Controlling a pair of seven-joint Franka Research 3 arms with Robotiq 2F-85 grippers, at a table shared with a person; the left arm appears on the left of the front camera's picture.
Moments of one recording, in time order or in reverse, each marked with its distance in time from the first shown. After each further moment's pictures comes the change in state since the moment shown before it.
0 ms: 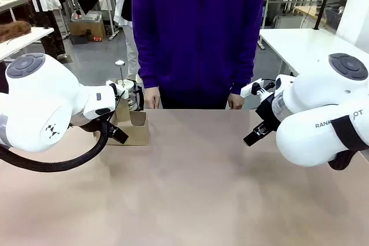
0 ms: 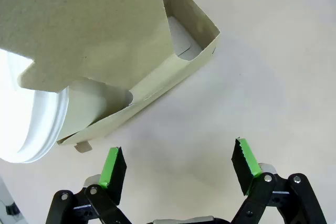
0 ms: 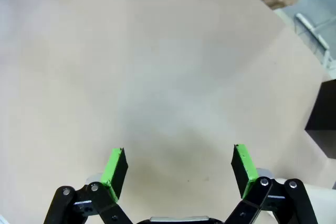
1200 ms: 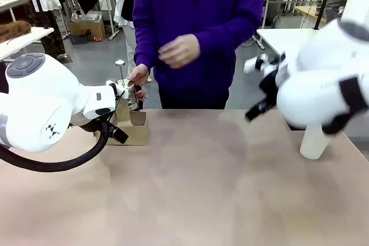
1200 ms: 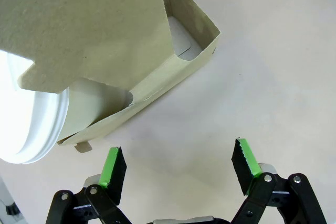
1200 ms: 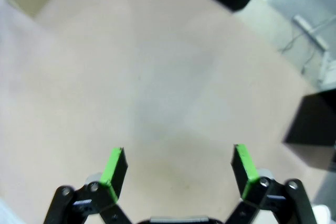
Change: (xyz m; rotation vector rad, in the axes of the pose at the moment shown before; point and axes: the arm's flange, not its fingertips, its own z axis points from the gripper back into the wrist) left arm 0.000 0.000 0.000 0.000 0.000 0.000; right arm 0.057 -0.040 0.041 0.024 -0.025 -0.049
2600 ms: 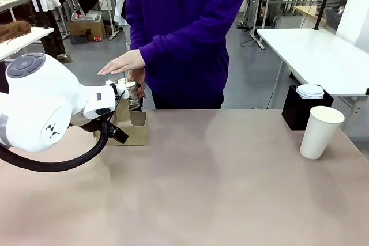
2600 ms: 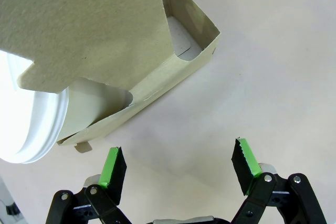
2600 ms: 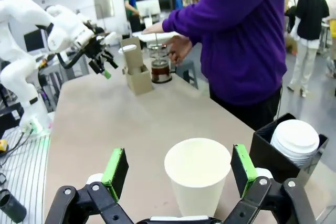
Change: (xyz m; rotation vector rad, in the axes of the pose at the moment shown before) left arm 0.000 0.000 0.000 0.001 0.000 0.000; right arm -0.258 -0.269 0.057 0.570 -0.909 0.108
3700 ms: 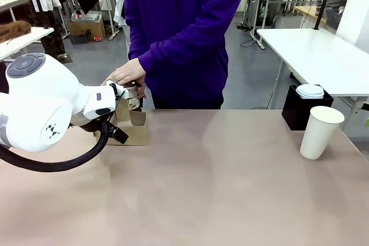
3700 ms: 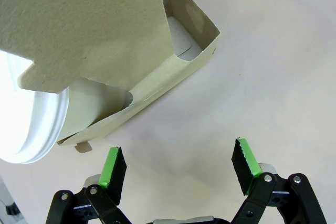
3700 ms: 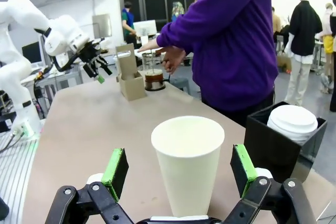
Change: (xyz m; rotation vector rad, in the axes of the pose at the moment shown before) left arm 0.000 0.000 0.000 0.000 0.000 0.000; right arm -0.069 -0.008 0.005 -0.024 -0.109 0.028
